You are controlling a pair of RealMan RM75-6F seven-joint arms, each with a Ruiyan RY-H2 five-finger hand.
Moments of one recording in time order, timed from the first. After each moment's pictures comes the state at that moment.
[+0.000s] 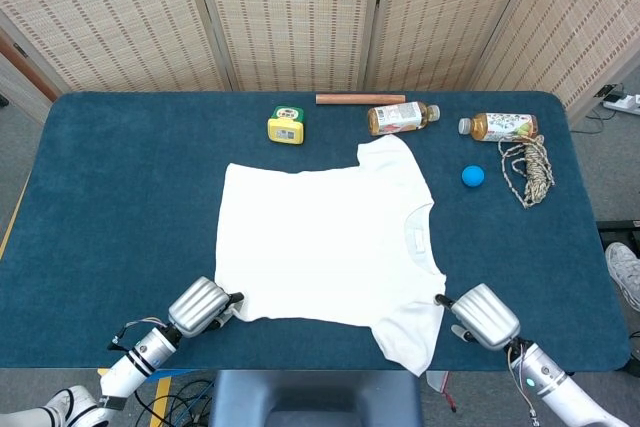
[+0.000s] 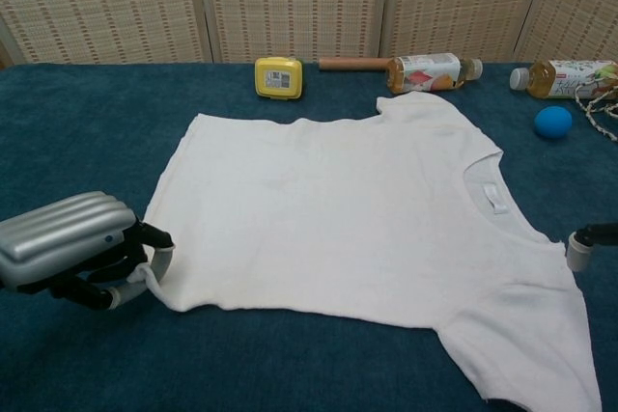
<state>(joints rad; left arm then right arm) -0.52 -1.63 0.12 -1.17 1.74 1.22 -0.07 0.29 -1.40 -0.11 -1.19 -1.88 1.31 -0.05</state>
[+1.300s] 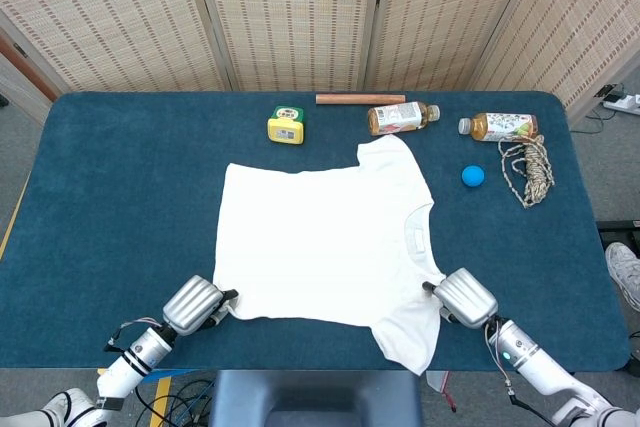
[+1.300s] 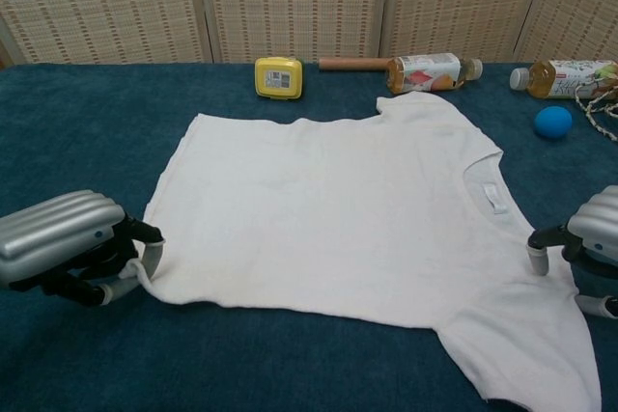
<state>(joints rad) -0.50 -1.63 0.12 -1.14 1.73 1.24 -0.09 0.40 -1.55 -0.13 -0.98 -1.81 1.23 0.03</state>
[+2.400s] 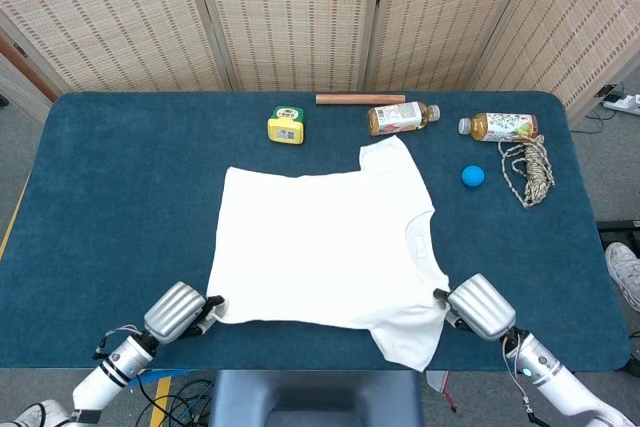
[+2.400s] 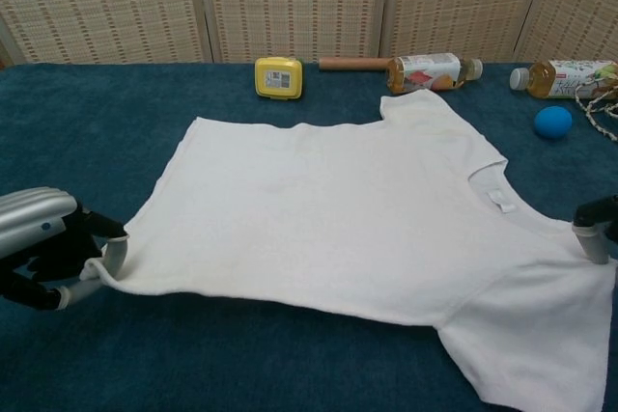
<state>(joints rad) -0.47 -1.51 0.17 -1.26 1.75 1.30 -0.20 0.35 -1.42 -0.16 -1.15 -1.84 1.43 0.06</state>
